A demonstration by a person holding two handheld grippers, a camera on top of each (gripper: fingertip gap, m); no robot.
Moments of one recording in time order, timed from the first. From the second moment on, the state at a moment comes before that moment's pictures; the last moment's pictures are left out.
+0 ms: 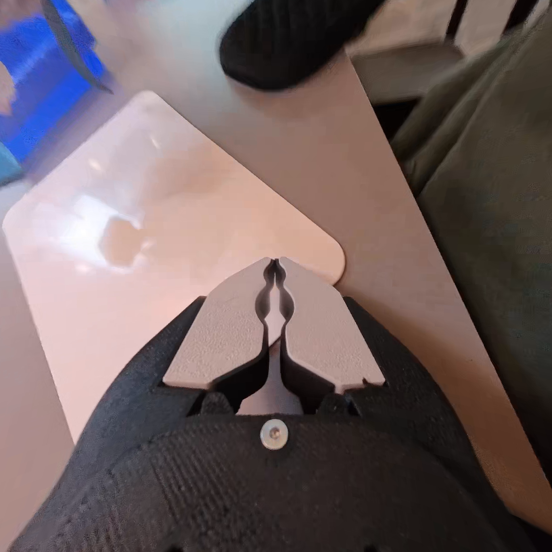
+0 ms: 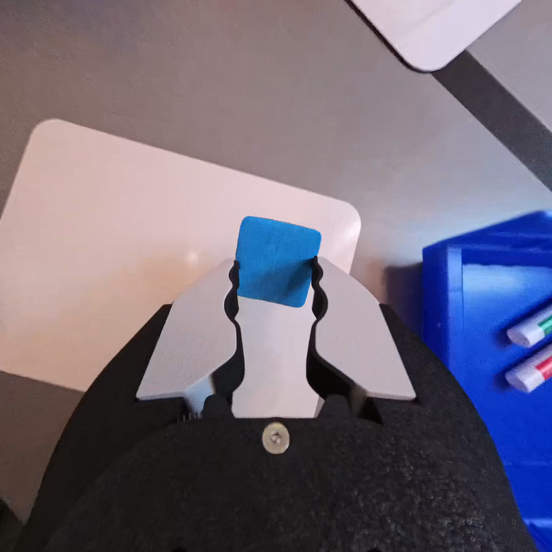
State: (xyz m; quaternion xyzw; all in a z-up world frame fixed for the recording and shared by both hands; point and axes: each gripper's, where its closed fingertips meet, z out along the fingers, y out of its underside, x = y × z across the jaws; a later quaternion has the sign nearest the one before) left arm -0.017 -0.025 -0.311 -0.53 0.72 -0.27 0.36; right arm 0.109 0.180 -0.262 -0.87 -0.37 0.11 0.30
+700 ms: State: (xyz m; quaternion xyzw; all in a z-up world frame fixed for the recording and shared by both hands) left arm -0.077 0.095 -0.274 -0.63 0.52 -0.28 0.51; right arm 0.089 0.357 -0.307 -0.93 -0.25 0.04 0.25
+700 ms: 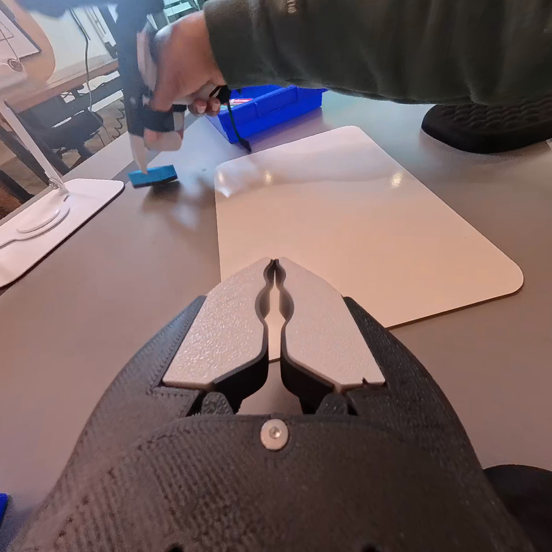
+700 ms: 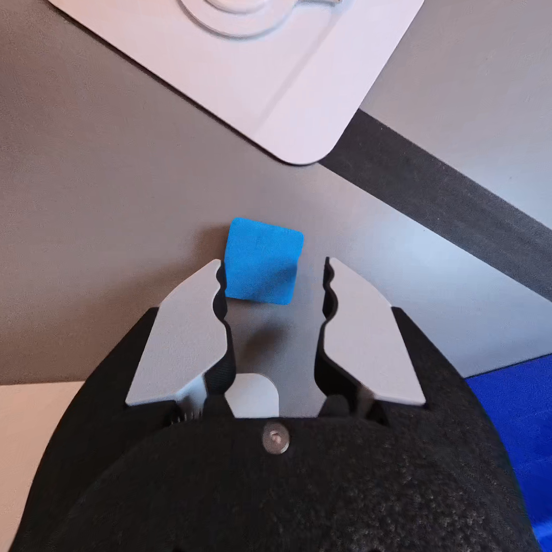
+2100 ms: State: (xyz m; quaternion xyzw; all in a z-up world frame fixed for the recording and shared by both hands) left arm -0.080 0.102 -0.288 -0.65 0.51 -0.29 0.48; right arm 0.033 0.327 -0.298 -0.89 -0.36 0.06 0.29
